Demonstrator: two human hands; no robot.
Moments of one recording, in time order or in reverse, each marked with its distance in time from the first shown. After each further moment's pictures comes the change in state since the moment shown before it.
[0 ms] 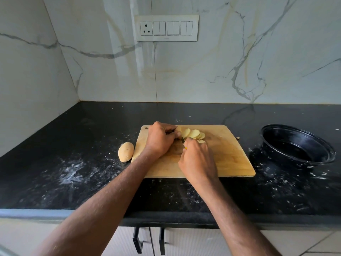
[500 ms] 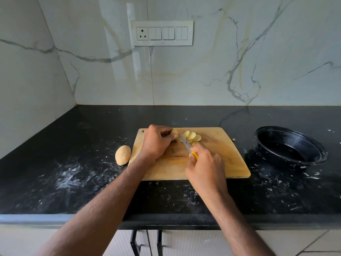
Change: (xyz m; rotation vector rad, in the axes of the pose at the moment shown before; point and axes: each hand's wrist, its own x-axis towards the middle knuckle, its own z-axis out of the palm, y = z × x) left_hand -0.001 -0.001 0.000 -0.002 0.018 -0.022; right_hand -0.023 0.022 -0.014 0.048 0.167 -0.040
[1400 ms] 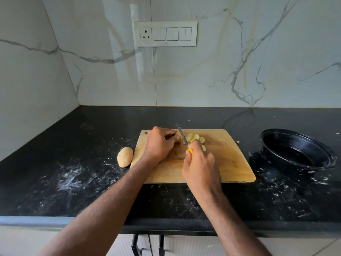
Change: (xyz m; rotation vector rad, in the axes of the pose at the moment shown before) left_hand 0.000 0.005 0.000 0.018 -0.009 0.029; right_hand 0.008 -0.012 0.018 -0.025 0.057 -0.055
